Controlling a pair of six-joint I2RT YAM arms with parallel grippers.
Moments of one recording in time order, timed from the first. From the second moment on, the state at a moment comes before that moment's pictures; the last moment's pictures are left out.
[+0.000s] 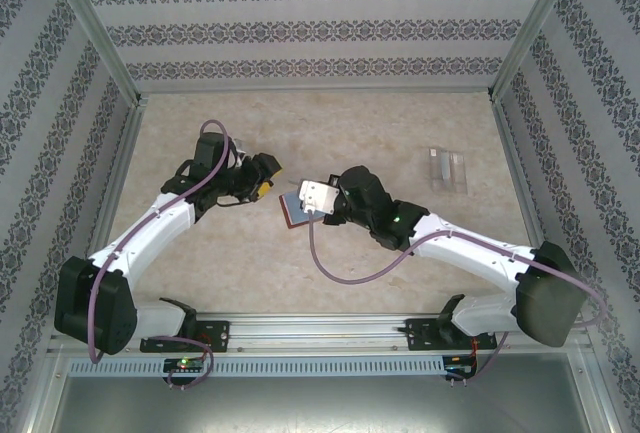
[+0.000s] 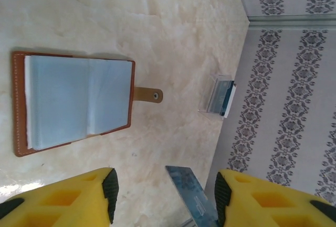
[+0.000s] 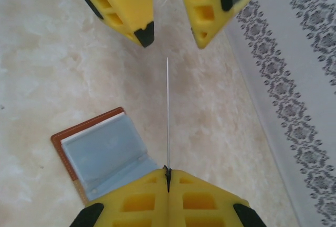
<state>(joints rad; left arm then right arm) -0.30 1.30 0.93 -0.29 0.49 -1.13 0.86 1.31 0.87 -0.05 0.07 -0.71</state>
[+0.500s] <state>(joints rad) -0.31 1.32 0.91 -0.21 0.56 -1.21 0.93 1.44 0.93 0.03 0.23 -0.73</state>
